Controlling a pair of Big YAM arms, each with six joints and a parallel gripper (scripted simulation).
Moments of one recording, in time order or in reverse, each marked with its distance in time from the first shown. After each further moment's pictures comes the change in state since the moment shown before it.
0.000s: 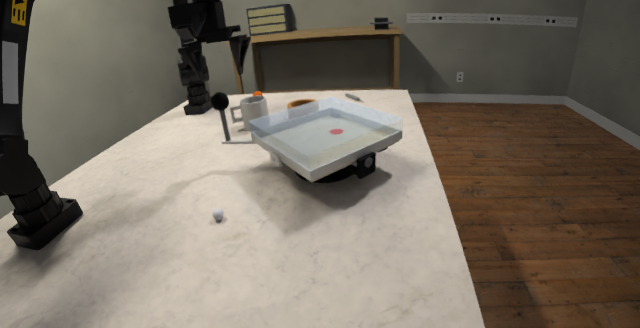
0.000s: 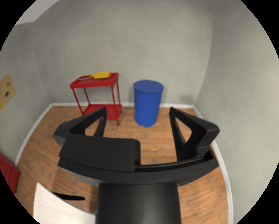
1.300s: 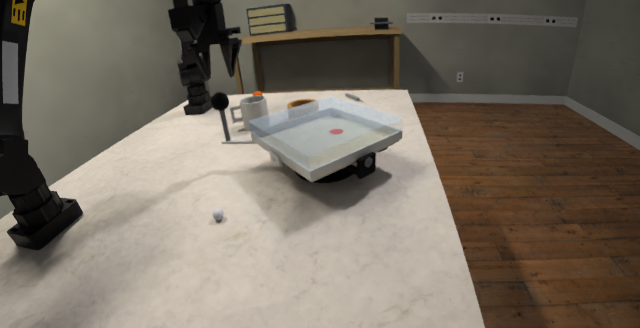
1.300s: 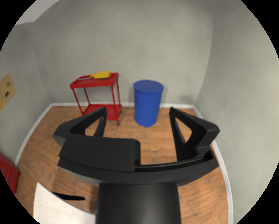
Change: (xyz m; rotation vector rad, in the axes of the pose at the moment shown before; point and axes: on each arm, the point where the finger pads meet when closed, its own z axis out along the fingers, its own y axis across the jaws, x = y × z) left arm 0.002 -0.002 0.004 0.005 0.006 0.000; right arm 0.000 0.000 0.000 0.000 0.000 0.000
